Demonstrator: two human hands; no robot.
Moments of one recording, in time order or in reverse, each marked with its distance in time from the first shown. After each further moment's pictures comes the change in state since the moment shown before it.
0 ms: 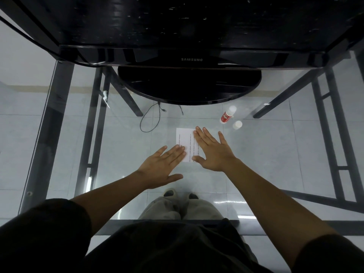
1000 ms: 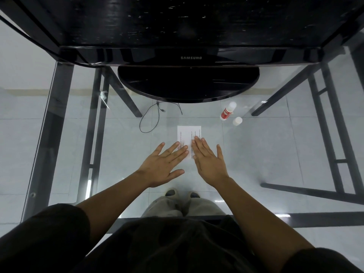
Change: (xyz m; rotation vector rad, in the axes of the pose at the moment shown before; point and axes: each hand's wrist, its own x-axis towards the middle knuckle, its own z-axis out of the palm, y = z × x) left_hand -0.006 0.000 -0.007 -0.031 0.019 -0.011; right_hand -0.024 -0.042 0.038 0.034 0.096 0.157
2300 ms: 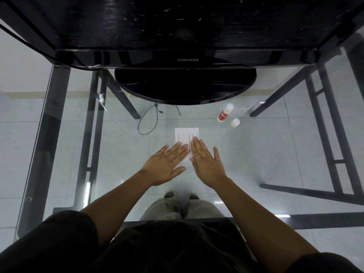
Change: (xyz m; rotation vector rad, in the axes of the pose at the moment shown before) left_hand 0.017 0.005 0.004 -0.082 0.016 -0.001; right_hand 0.003 -0.001 -0.002 0.046 -0.029 0.005
